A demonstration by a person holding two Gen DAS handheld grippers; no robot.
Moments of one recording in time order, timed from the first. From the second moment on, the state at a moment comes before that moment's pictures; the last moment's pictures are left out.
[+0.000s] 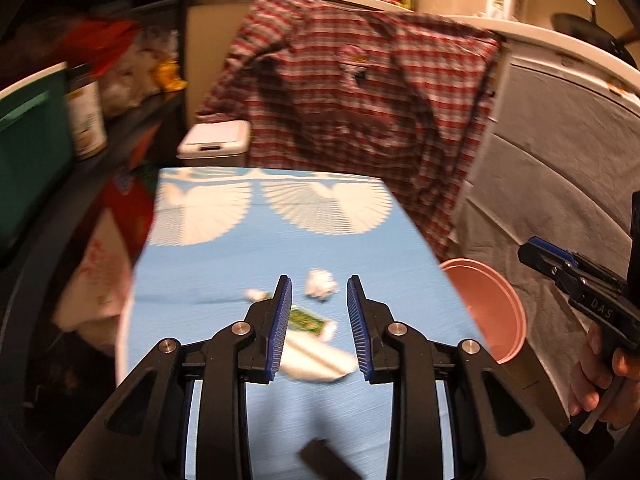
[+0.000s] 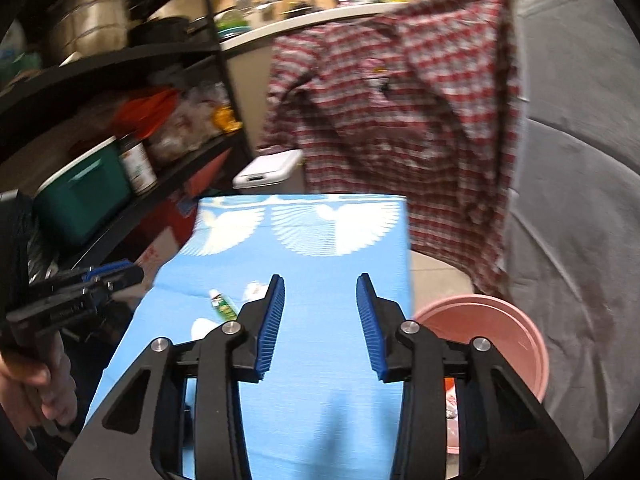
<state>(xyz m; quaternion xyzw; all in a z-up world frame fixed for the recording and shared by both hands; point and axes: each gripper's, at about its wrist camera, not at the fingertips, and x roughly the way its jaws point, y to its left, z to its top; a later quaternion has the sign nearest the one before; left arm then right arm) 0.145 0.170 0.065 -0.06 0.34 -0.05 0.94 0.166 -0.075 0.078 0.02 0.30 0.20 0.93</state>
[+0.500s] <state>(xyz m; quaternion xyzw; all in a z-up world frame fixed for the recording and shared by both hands) 0.152 0.239 0.057 -0.09 0.34 -0.01 0.94 0.175 0.047 0.003 -0.08 0.37 0.29 0.88</state>
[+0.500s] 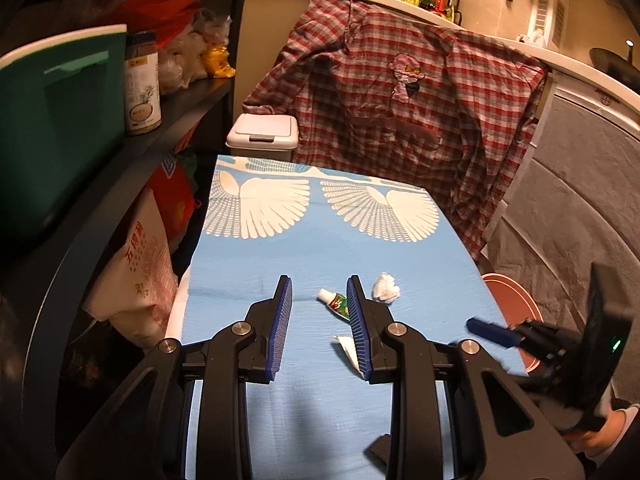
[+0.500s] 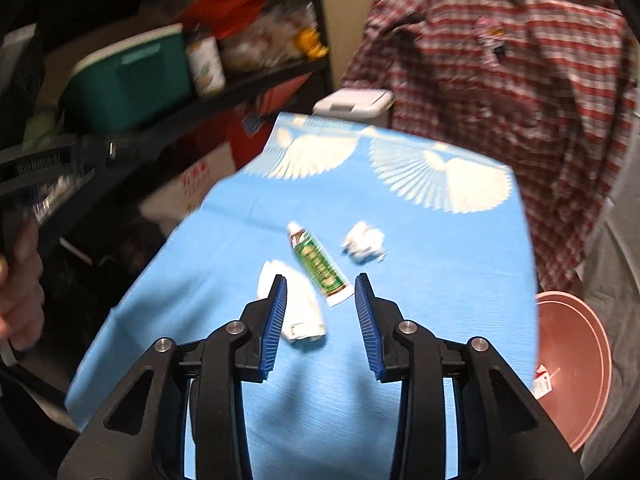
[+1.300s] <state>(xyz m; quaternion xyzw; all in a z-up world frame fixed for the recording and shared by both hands) 0.198 0.249 0.013 -0.11 0.39 -0.01 0.91 0.195 0.071 -0.035 -0.12 0.41 0.33 0.84</state>
